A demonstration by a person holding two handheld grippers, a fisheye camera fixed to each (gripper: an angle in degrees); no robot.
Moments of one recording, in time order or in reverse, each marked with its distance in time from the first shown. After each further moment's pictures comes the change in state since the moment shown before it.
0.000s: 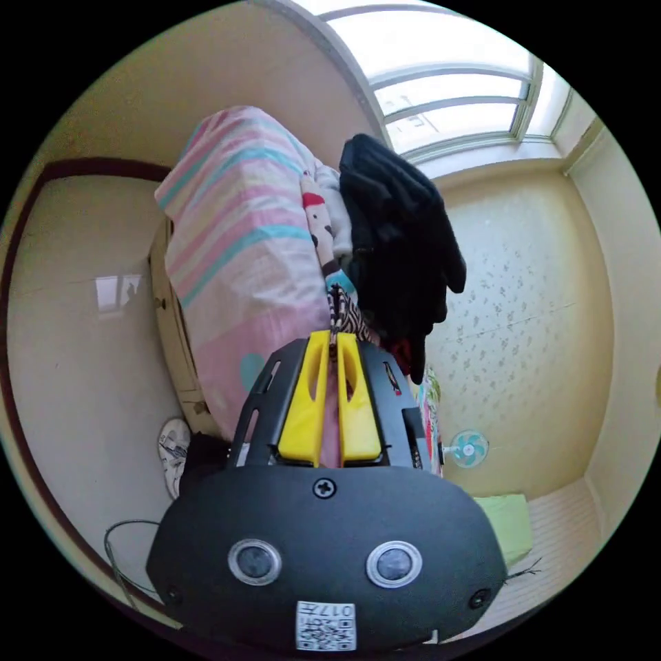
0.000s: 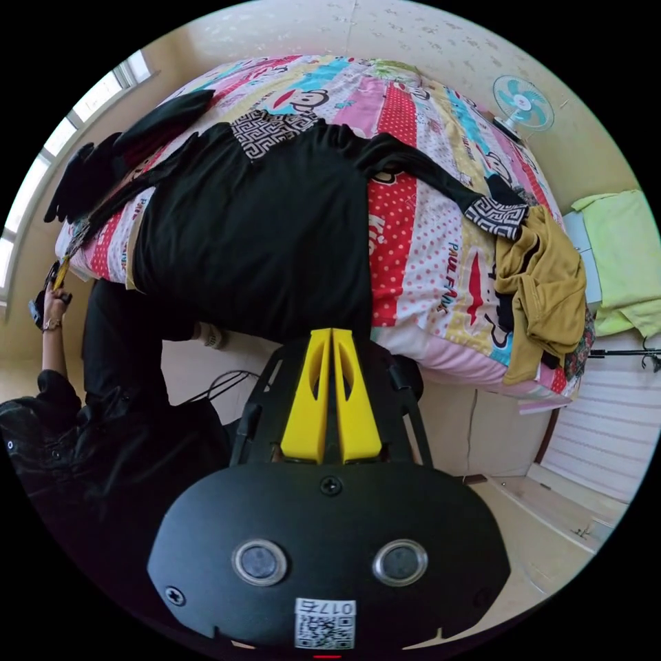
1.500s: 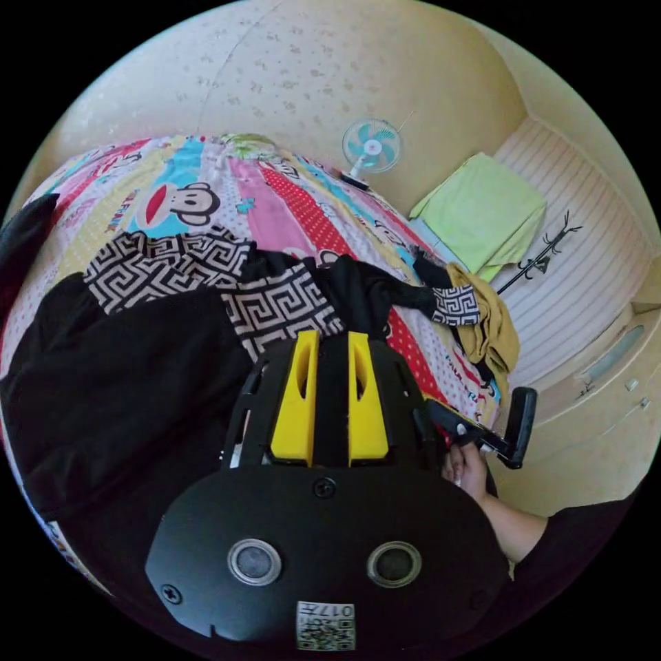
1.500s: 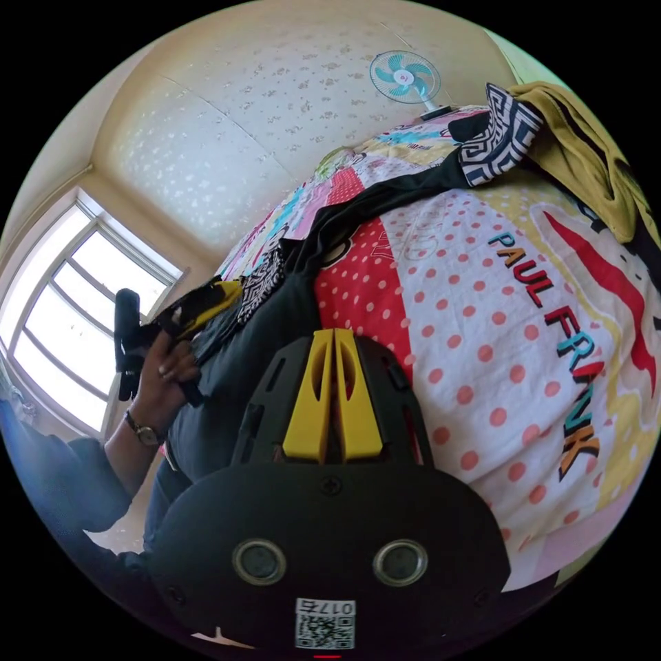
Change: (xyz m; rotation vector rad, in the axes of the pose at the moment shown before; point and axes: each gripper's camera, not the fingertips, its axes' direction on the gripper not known) left arm 0.219 0.585 0.329 -0.831 0.257 1.094; right arm 0.201 0.006 0.101 0.602 -0.606 0.385
